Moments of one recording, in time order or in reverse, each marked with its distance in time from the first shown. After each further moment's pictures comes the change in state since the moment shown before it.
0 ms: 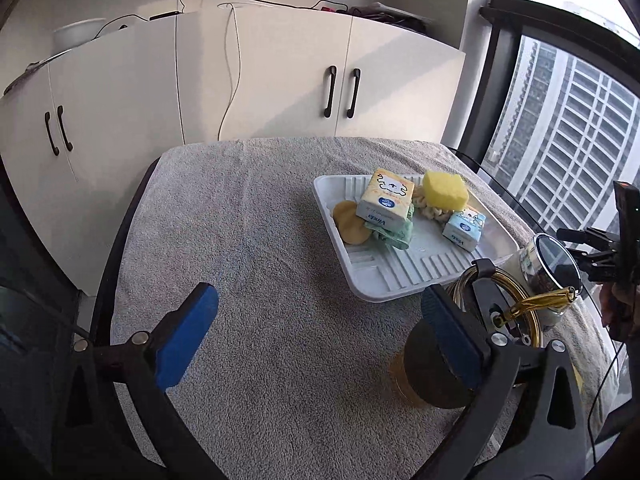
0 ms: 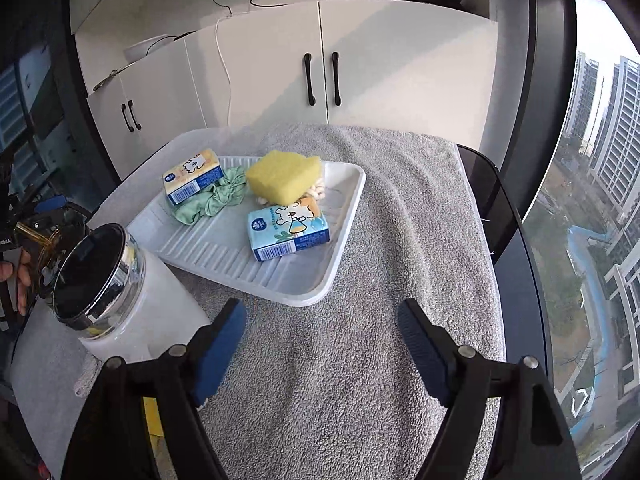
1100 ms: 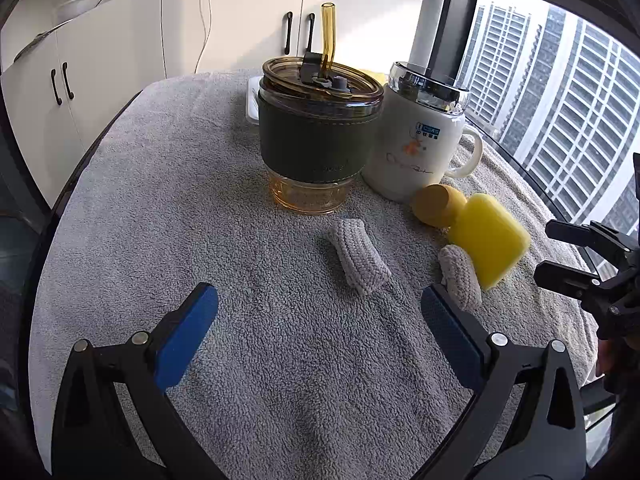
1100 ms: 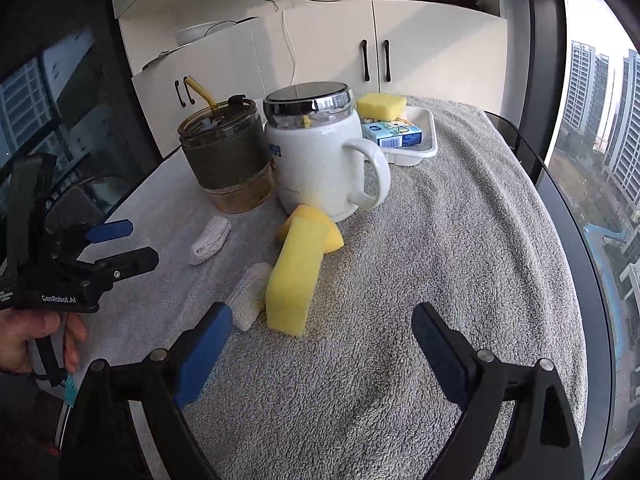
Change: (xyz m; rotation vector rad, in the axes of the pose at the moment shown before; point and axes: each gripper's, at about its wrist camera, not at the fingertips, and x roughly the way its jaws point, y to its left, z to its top) left arm -0.043 -0.109 -0.143 0.013 0.119 -0.007; right arm -0.070 0.114 -0.137 -0.002 0.006 0.066
